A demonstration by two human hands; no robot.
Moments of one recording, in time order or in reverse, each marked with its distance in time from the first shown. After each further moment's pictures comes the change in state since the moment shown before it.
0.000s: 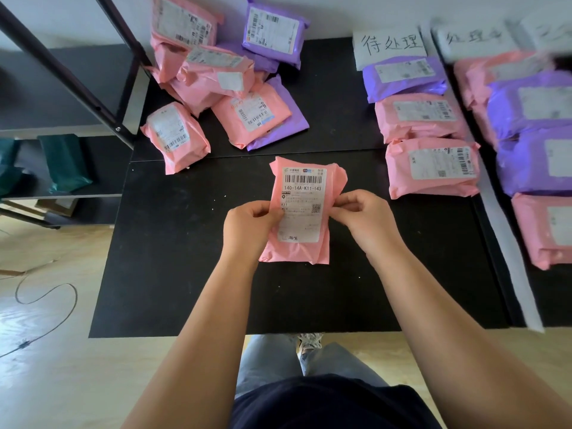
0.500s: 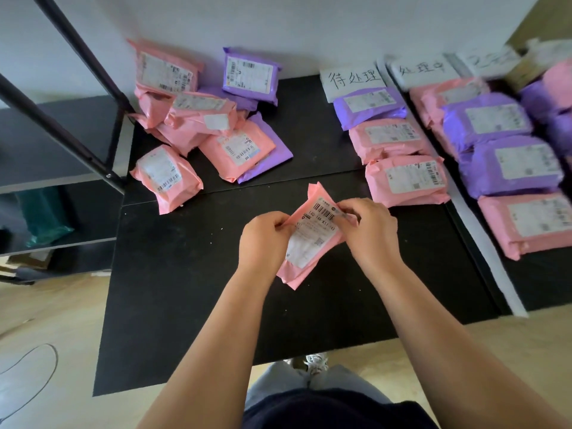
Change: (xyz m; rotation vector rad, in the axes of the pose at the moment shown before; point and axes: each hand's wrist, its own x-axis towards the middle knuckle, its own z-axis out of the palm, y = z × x) left_hand 0.010 0.029 0.000 0.423 -0.126 0.262; right_hand -0.015 -0.010 0.001 -0.412 0.323 -0.261
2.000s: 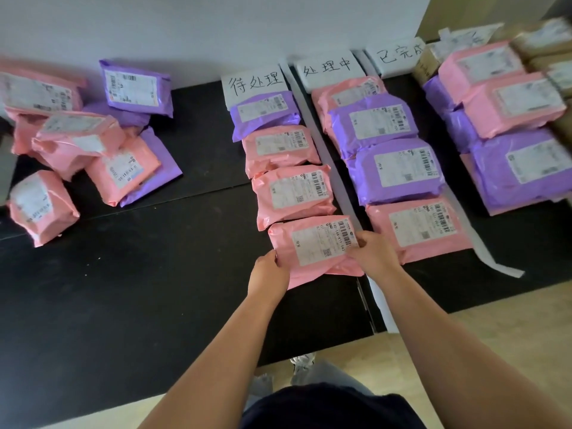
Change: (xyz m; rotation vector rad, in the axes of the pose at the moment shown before) left_hand -0.003 0.116 0.255 0.024 -0.228 -0.270; right_hand 0.072 0.277 -0.105 0.153 -0.306 0.454
